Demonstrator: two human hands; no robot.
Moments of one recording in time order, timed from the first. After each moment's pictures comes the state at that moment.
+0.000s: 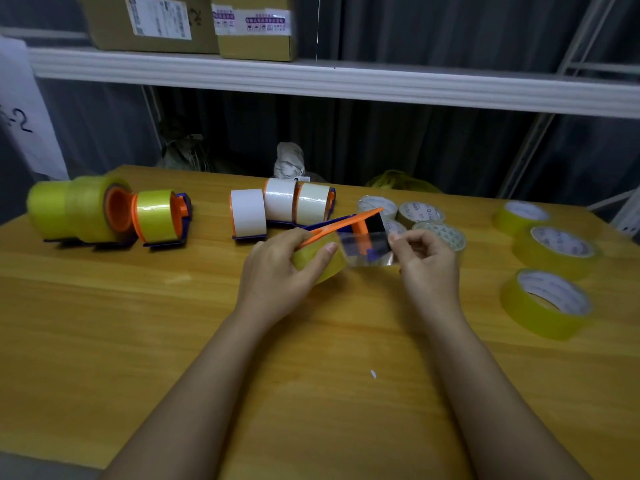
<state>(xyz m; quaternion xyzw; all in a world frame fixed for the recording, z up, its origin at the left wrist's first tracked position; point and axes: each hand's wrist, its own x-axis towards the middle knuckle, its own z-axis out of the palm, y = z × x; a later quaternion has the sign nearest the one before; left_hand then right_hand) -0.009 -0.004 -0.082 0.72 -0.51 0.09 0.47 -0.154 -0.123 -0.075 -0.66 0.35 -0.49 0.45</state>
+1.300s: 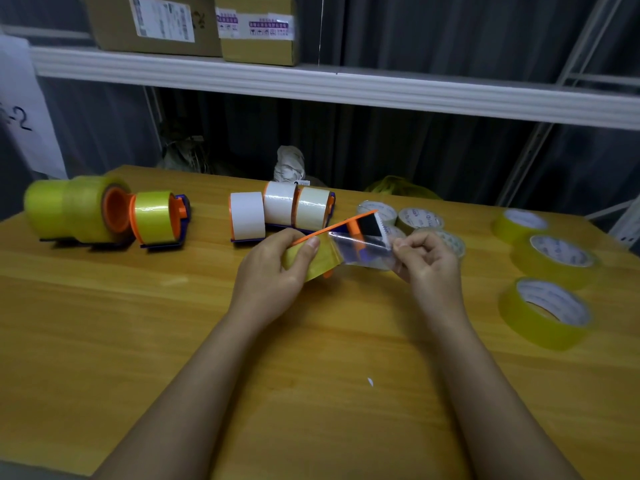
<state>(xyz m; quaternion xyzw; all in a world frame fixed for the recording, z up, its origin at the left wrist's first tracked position) -0.004 -0.003 -0.081 0.72 -0.47 0.01 0.51 -0.161 -0.124 -0.070 -0.64 0.29 -0.48 0.53</state>
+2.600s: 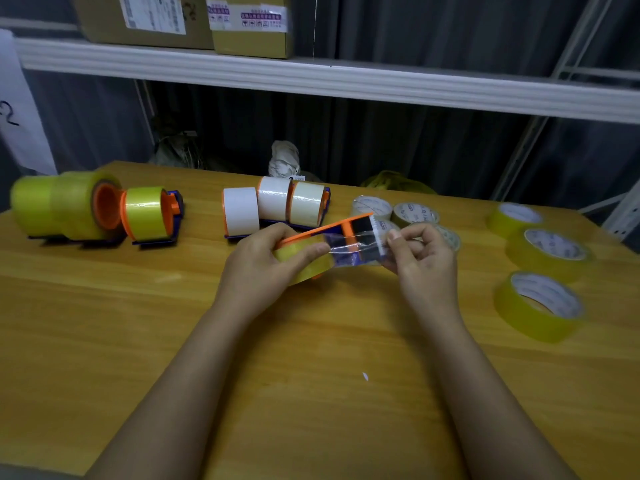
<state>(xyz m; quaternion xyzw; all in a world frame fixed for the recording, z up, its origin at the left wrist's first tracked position) -0.001 0.001 -0.074 0.75 -0.45 -0.03 0.49 -0.160 -0.119 -0.072 -0.66 0.28 -0.50 0.48</state>
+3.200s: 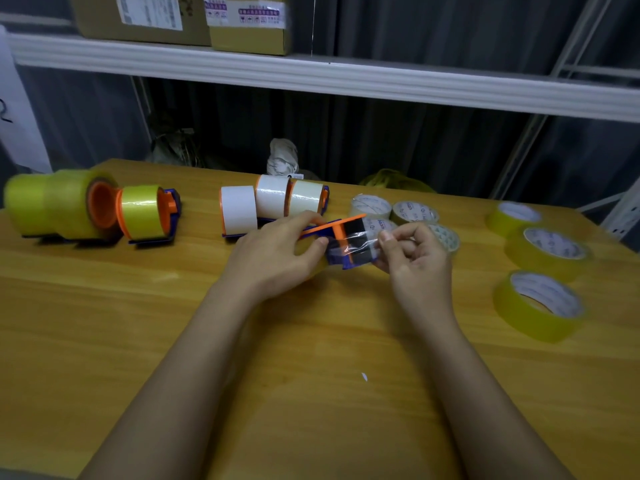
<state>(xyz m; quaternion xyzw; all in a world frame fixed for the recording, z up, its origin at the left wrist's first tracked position) -0.002 -0.012 -0.049 0.79 -0.53 0.00 0.29 -0.157 -0.112 -0.071 -0.68 0.27 -0.50 0.47</state>
